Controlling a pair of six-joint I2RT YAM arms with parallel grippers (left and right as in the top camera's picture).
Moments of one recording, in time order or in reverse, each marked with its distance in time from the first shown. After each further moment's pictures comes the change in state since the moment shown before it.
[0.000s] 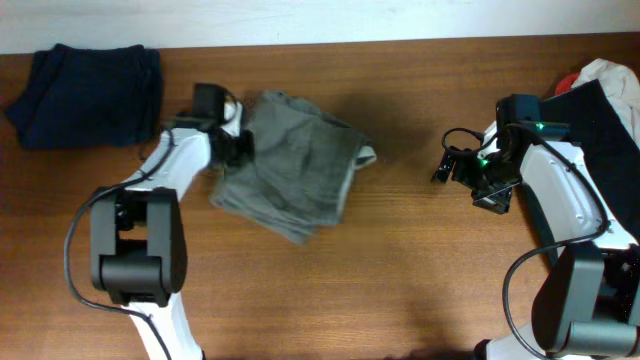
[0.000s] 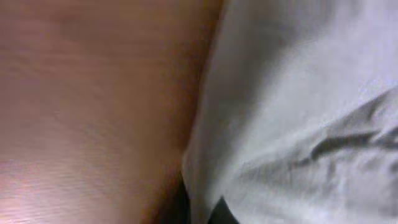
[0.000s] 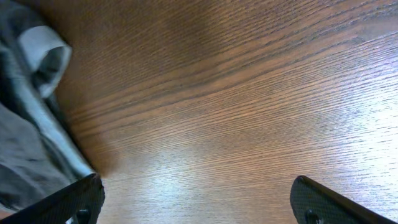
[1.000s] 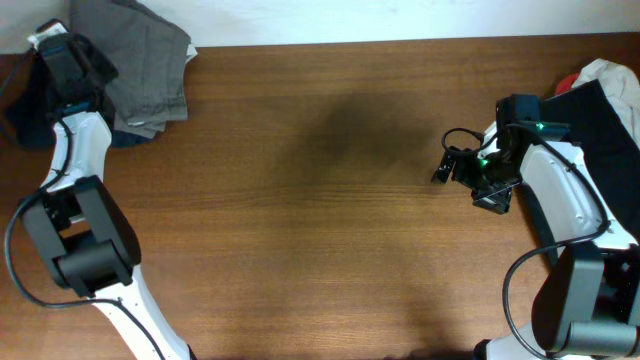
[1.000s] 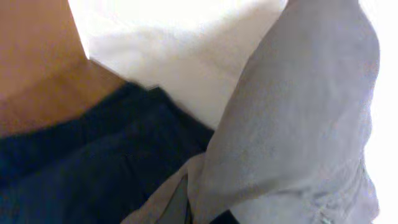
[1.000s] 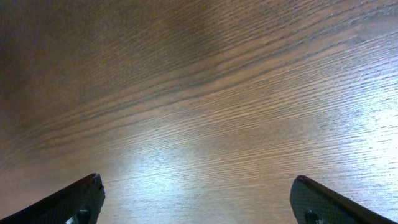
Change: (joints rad) left arm 0.393 0.142 0.317 0.607 -0.341 -0.097; right arm 0.000 0.000 0.000 0.000 0.000 0.000
